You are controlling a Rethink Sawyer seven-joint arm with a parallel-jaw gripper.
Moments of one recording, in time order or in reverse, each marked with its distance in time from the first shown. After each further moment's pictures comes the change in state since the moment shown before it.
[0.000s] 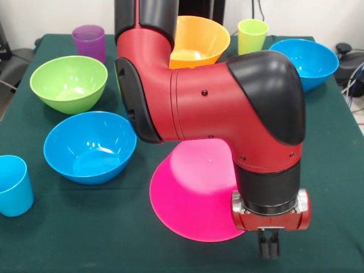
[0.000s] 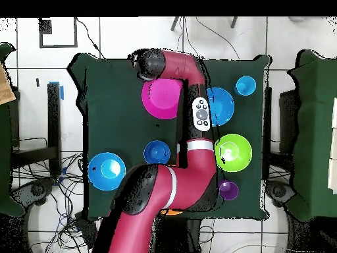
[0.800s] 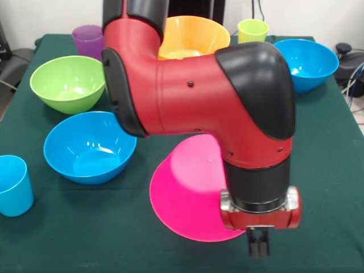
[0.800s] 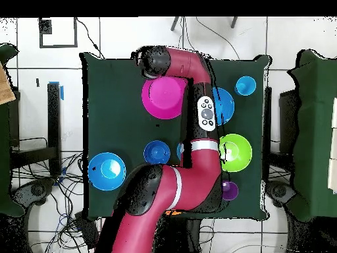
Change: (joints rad) arm -0.024 -0.022 0.002 0.006 -0.005 0.012 -0.033
